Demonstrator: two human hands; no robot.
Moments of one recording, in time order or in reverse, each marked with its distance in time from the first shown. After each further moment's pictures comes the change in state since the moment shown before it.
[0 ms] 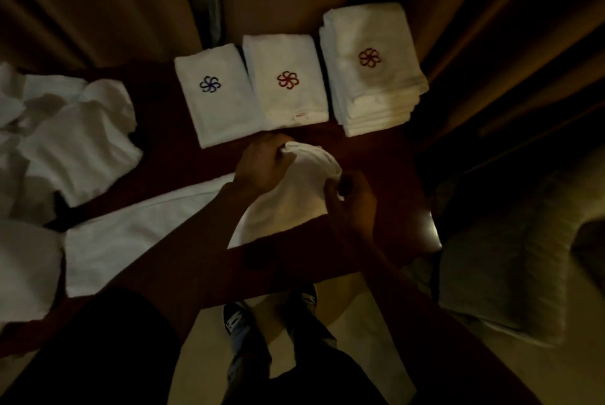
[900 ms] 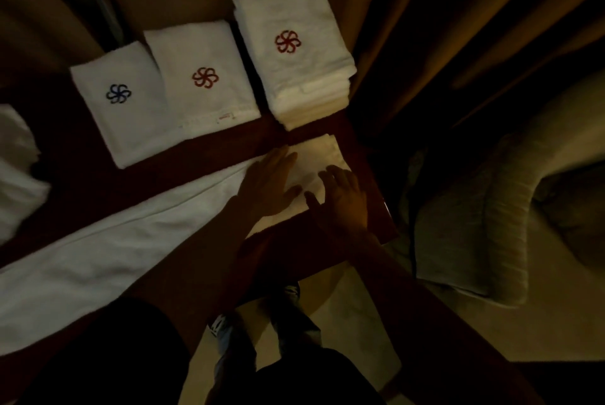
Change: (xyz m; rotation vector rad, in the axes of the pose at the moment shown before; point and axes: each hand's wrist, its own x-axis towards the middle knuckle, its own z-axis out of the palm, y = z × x) left_hand 0.024 0.055 0.130 0.282 -0.350 0.173; right_hand 0.047 0.087 -0.060 -0.602 -0.359 -0.026
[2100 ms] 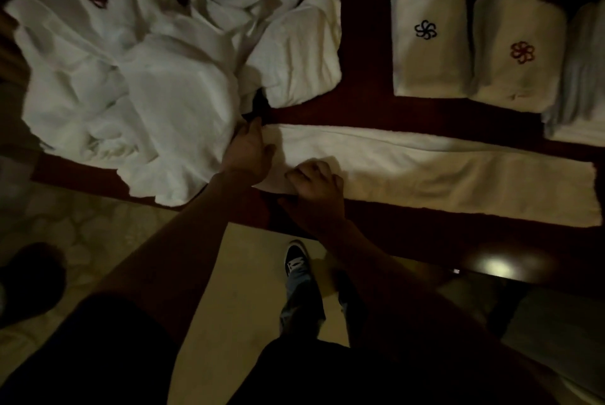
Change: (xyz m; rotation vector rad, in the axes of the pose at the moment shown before) left_hand -0.387 -0.296 -0.069 -0.312 0.307 -0.862; right_hand -0.152 -0.380 0.227 -0.111 -0.002 -0.733
